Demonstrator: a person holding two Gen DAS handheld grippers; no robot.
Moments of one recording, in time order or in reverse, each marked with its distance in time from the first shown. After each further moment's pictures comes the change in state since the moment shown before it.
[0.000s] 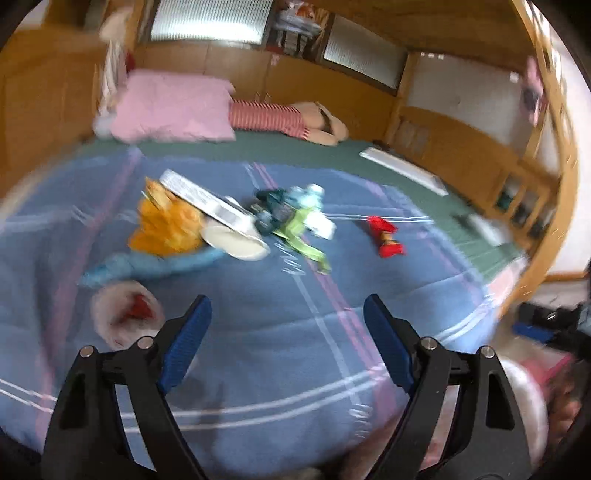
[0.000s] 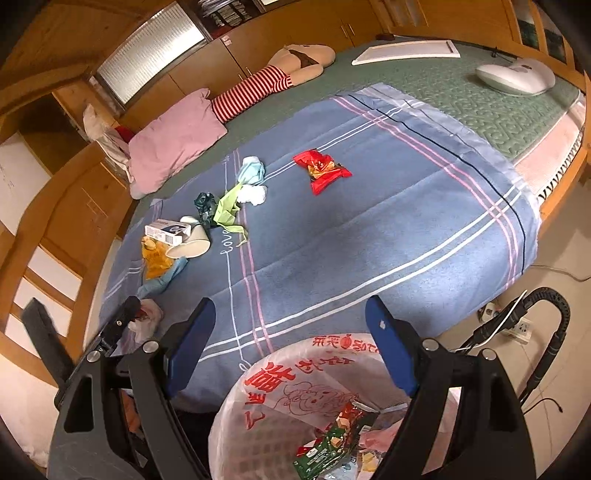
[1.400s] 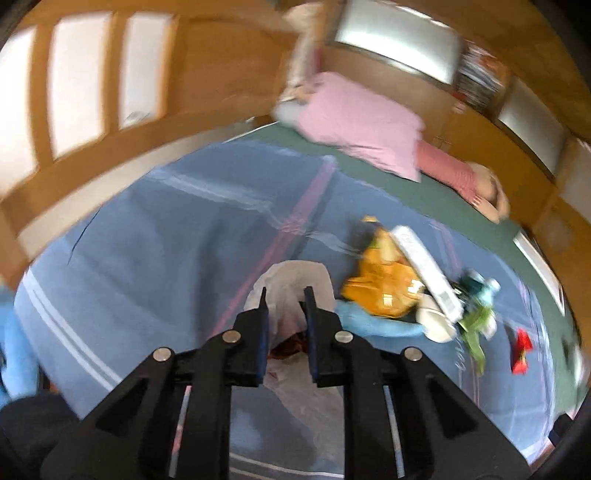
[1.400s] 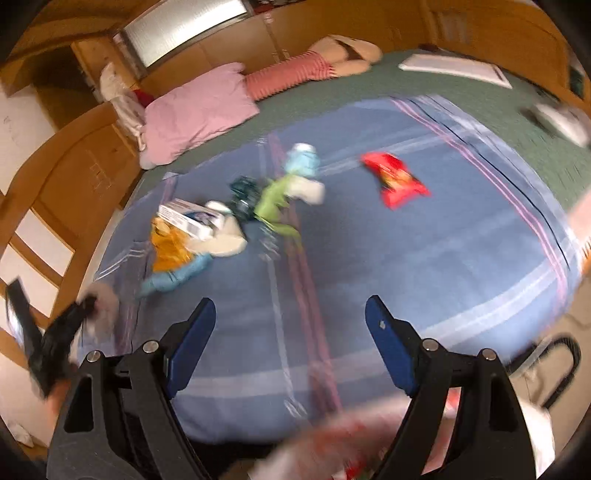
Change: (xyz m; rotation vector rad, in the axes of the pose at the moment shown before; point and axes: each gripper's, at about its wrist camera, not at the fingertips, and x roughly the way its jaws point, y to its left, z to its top) left arm 0.005 0.147 0.017 -0.507 -0.004 0.488; right arm 0.084 0.105 0.028 -0.168 0.030 -0.011
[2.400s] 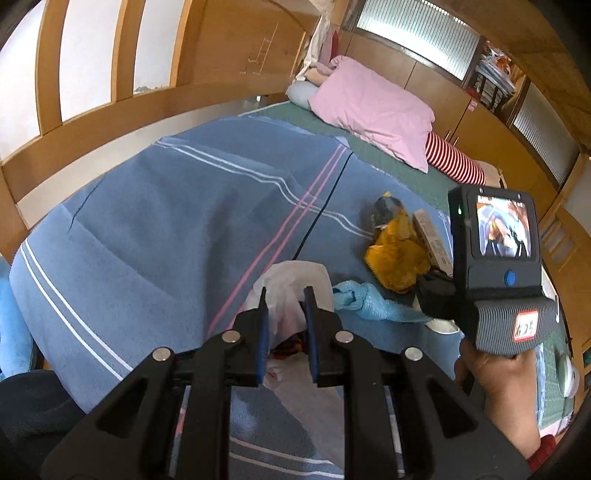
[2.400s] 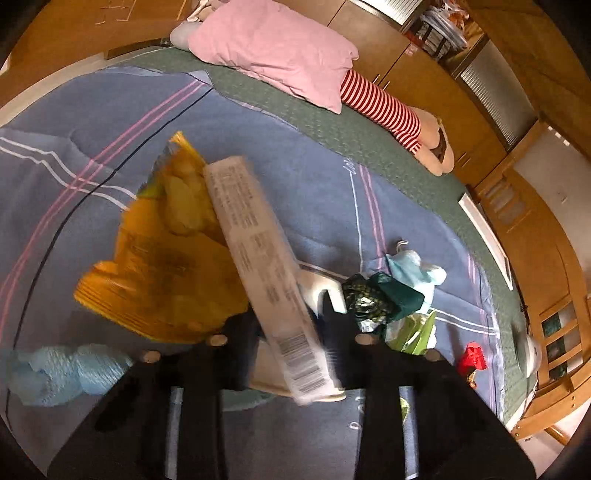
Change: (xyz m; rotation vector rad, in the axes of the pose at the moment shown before) left arm 0.002 0.013 -0.007 -0.017 0.047 -0.022; right arm 0.220 0.197 0.038 -0.687 0.022 -0.434
